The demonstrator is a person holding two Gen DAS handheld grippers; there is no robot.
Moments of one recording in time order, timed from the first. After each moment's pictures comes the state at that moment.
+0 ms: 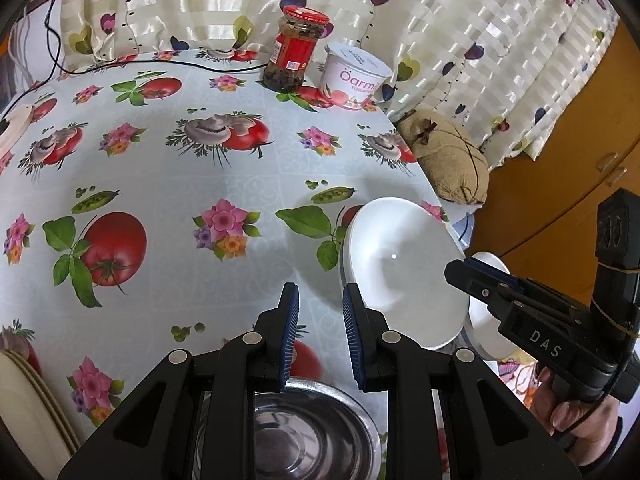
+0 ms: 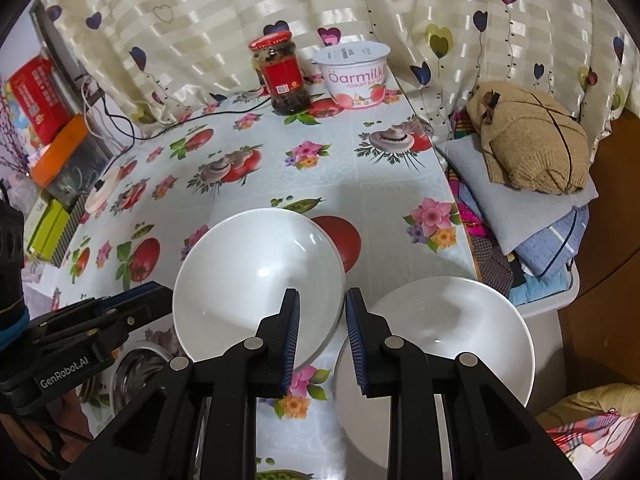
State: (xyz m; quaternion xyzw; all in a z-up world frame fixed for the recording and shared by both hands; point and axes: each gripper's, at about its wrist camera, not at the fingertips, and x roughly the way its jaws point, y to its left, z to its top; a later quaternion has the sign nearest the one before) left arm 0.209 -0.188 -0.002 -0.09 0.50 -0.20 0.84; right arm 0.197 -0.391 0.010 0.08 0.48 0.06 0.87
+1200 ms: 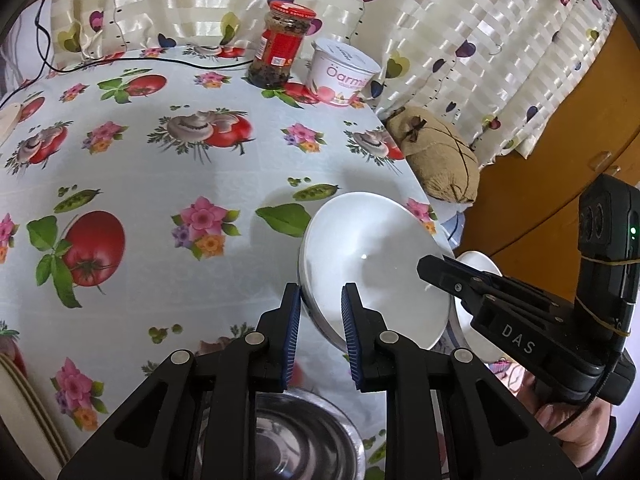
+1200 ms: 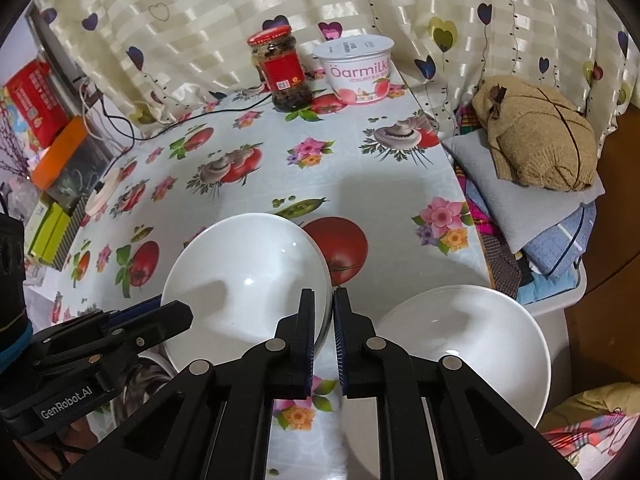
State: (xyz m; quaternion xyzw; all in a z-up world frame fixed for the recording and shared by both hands) left arm 0.211 -0.199 -0.006 -0.09 0.50 -0.22 0.83; right arm 0.207 -0.390 0.001 0.09 0.49 0.06 0.86
